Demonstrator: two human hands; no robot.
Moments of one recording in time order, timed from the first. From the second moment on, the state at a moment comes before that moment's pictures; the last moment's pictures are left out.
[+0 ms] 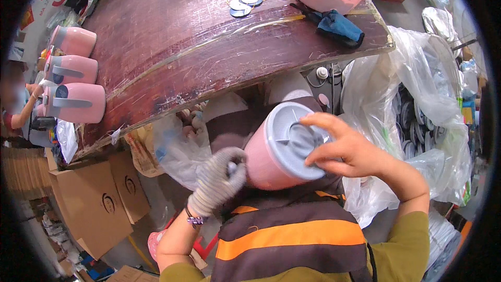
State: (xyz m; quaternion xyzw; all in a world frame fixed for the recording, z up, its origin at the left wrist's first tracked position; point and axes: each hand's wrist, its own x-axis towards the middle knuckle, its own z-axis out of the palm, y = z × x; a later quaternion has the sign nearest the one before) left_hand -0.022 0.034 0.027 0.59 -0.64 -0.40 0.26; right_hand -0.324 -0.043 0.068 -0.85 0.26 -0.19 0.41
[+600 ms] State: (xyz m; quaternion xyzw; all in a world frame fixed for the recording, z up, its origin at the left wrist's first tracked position) left_hand 0.001 0.086 0.013 0.60 -0.15 -0.69 0.38; right_hand -0.311 -0.025 0.038 -0.75 0.48 -0.28 0.35
